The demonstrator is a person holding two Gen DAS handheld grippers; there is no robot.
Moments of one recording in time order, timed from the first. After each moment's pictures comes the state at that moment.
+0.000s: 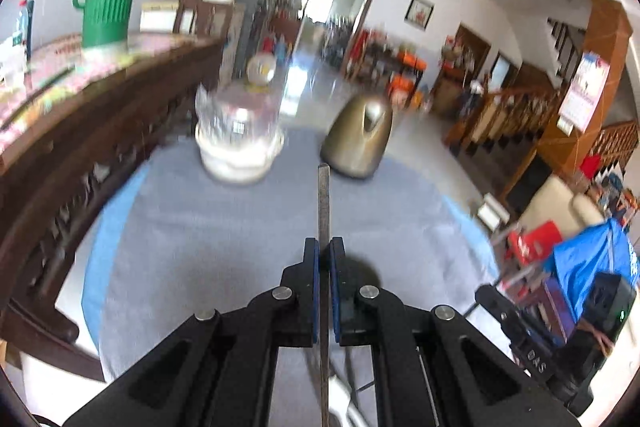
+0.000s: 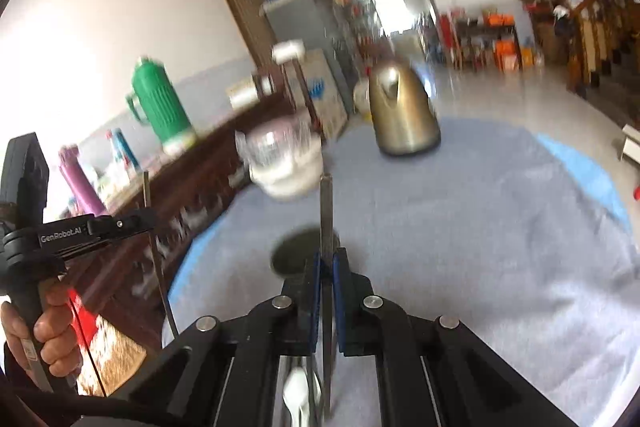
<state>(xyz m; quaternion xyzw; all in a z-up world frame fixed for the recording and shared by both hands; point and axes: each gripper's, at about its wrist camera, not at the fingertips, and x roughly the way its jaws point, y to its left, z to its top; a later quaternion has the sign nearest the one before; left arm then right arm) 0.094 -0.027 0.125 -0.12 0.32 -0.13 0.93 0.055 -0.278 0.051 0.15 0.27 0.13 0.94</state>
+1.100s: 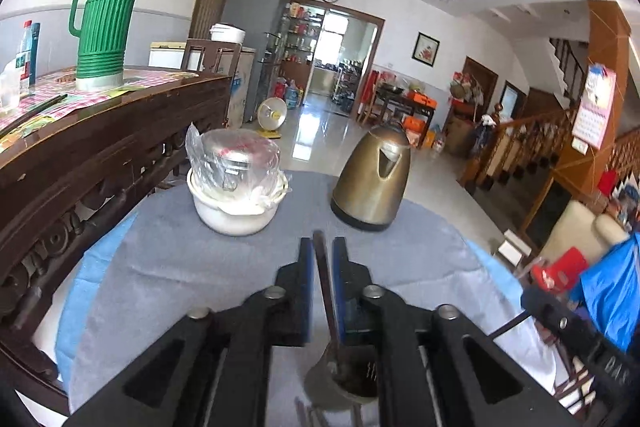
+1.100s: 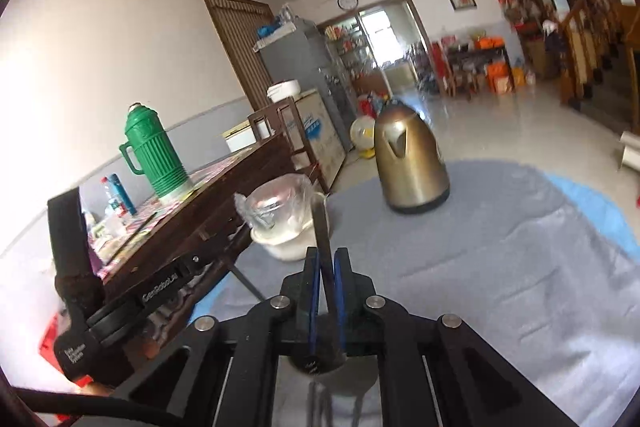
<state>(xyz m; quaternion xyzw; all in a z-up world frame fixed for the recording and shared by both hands) 0.146 -0.050 0.080 -0.11 0.25 -0.10 0.96 0.110 -0.266 0.086 0.18 0.23 0.12 0.95</state>
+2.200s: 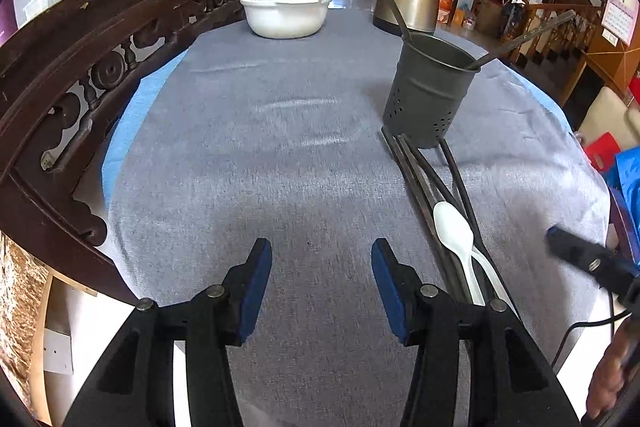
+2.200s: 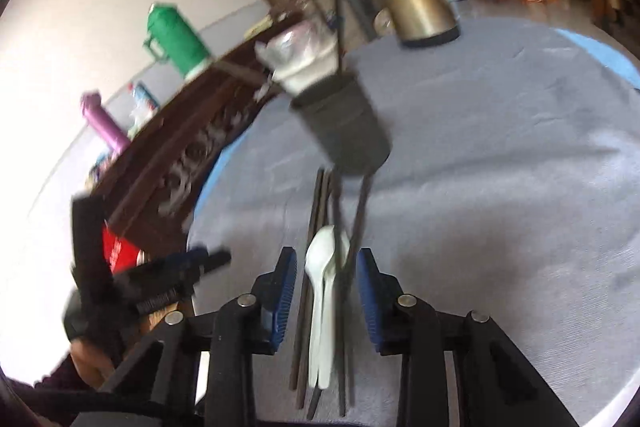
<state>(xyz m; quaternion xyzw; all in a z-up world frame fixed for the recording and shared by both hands) 0.017 -0.026 -0.048 -0.01 0.45 -0.06 0.89 0.002 -0.263 -0.051 0.18 0.40 0.22 0.87</state>
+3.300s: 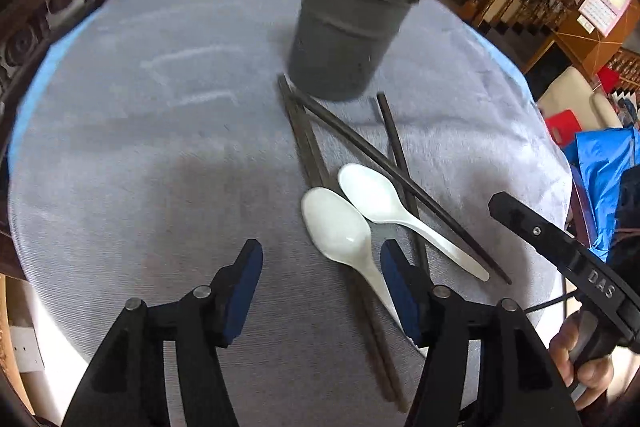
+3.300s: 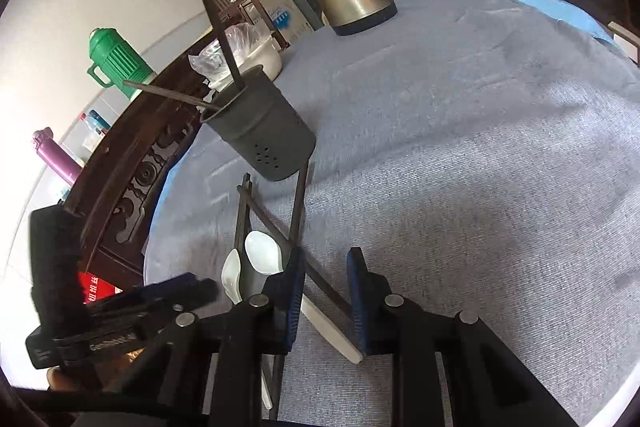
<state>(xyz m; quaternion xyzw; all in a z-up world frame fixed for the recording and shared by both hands) 0.048 -0.090 -0.078 -0.05 0.54 -0.15 0.82 0.019 -0.311 -0.077 0.23 0.42 0.13 0.87</state>
